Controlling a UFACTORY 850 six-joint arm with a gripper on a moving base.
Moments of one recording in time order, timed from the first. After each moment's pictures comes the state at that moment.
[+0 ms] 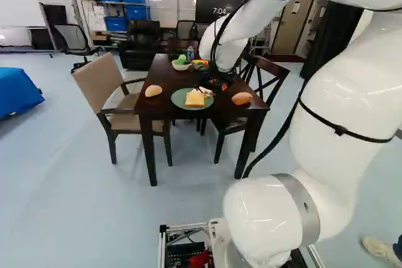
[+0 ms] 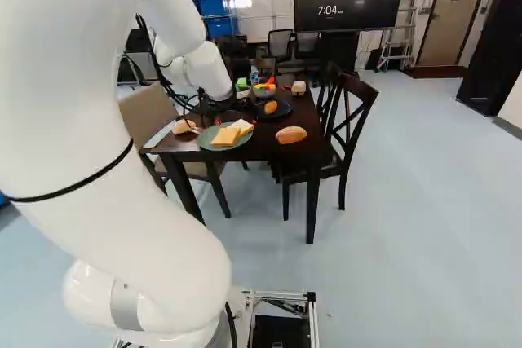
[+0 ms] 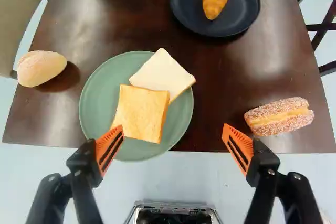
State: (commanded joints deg) arm 2.2 -2.0 -46.8 0.0 -7.0 0.0
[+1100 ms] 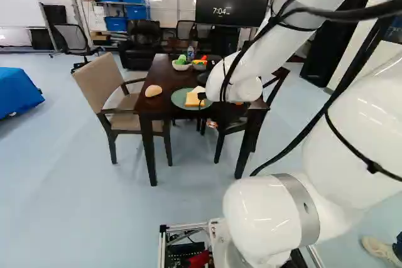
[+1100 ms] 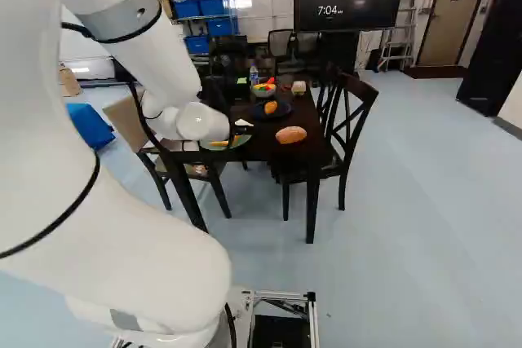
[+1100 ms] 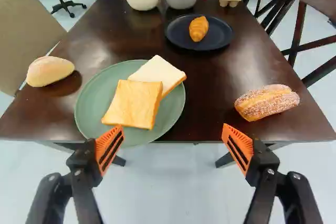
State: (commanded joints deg) arm 0.9 8.8 -21.8 0.0 27.1 0.0
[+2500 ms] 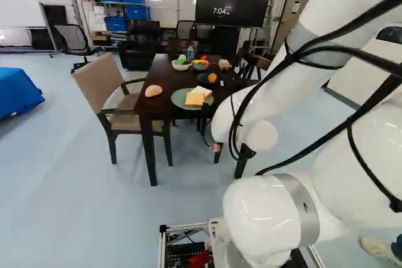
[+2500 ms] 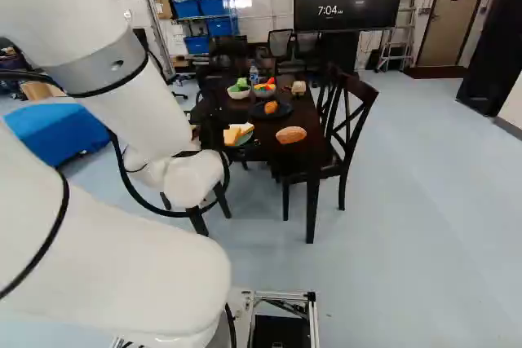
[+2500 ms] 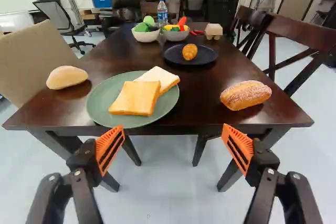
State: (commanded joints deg) arm 0.0 15.8 -5.5 0.0 49.4 0.0
